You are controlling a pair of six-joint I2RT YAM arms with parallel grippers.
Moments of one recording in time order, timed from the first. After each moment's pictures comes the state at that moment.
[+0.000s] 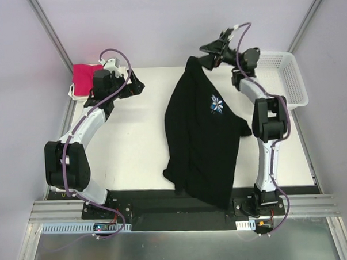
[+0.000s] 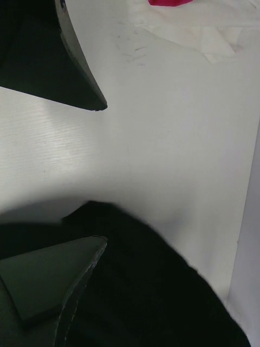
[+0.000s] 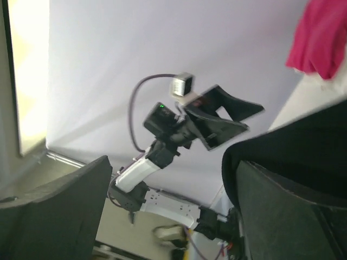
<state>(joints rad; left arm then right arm) -0.13 1.56 1.18 0.01 0.28 -0.39 0.12 2.21 1.88 1.04 -1.10 1.85</state>
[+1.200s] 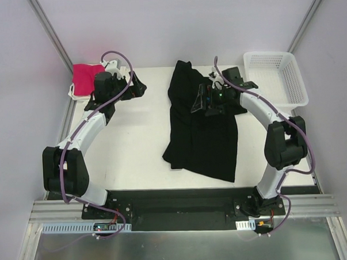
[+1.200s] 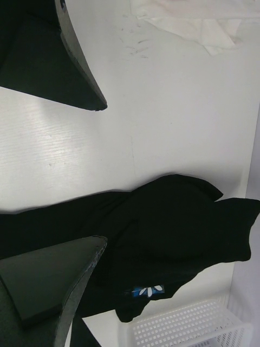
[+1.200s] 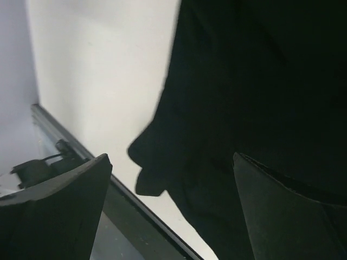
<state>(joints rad) -0.16 1.50 1.13 0.02 0.25 -0.39 0.30 1.81 1.49 -0.62 -0.64 0.35</state>
